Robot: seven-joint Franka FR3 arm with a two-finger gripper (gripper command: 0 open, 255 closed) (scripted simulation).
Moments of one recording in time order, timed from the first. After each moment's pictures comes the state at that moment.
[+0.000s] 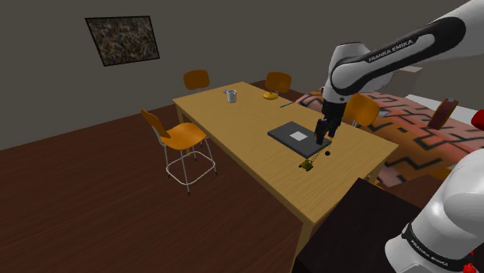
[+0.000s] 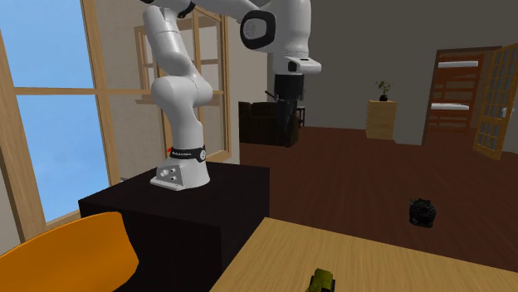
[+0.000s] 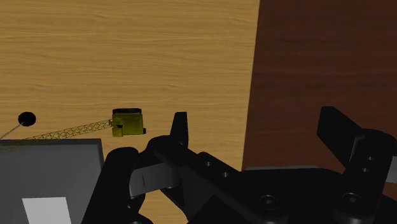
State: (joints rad) arm -0.08 -0.36 -0.18 -2.58 0.02 2.16 -0.24
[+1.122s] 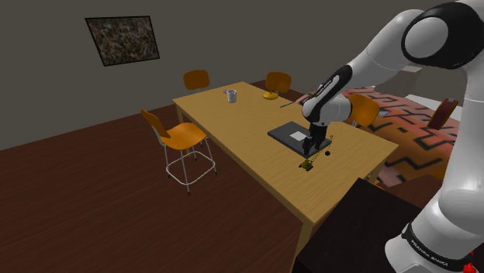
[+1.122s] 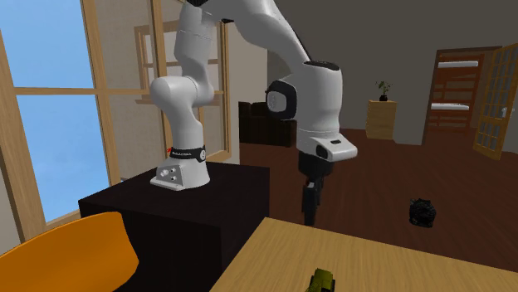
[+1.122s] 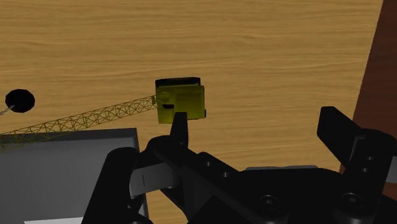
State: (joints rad) arm -0.16 0.32 -0.24 -2.31 0.28 2.56 -0.56
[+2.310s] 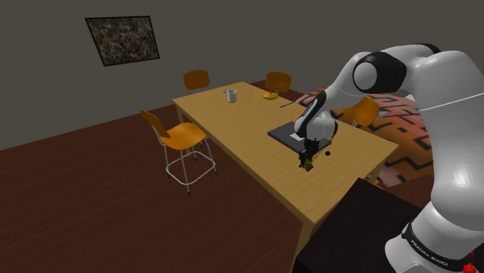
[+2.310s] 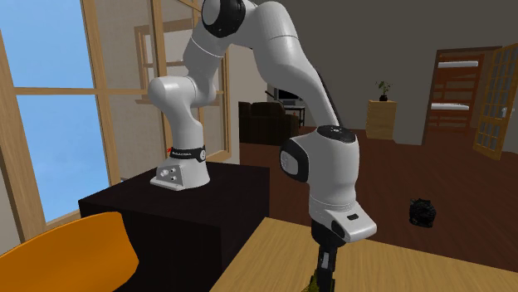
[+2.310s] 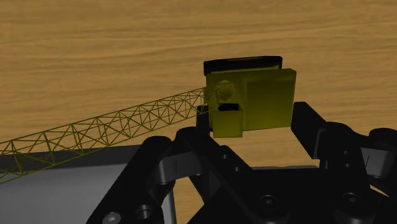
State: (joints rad) arm -0.31 0.73 -0.15 -2.02 0.41 2.69 -0.69
